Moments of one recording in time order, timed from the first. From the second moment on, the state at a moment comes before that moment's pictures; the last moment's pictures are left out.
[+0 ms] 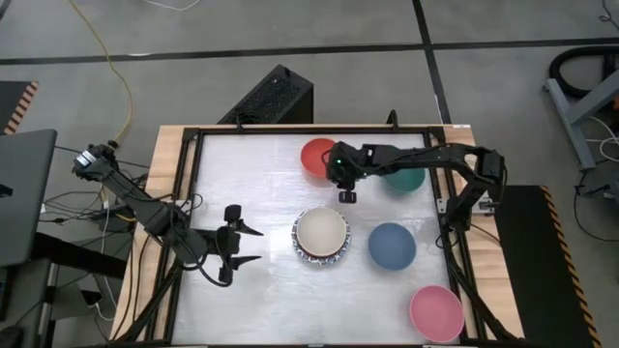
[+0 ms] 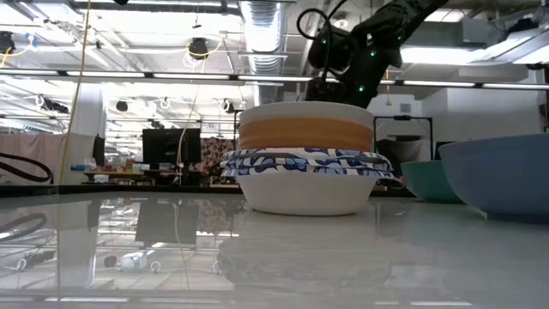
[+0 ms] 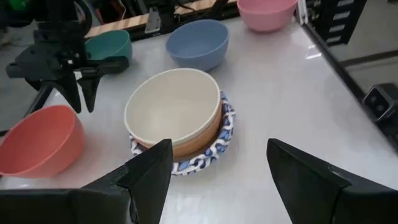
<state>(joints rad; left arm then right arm) -0.63 1.07 0.85 -0.28 -0.60 -0.12 -0.31 1.64 1.12 -0.45 0.03 -0.36</state>
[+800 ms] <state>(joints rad) -0.62 1.08 0.85 -0.27 -0.58 -0.09 -0.35 1.87 1.28 -0.59 0.20 -0.49</state>
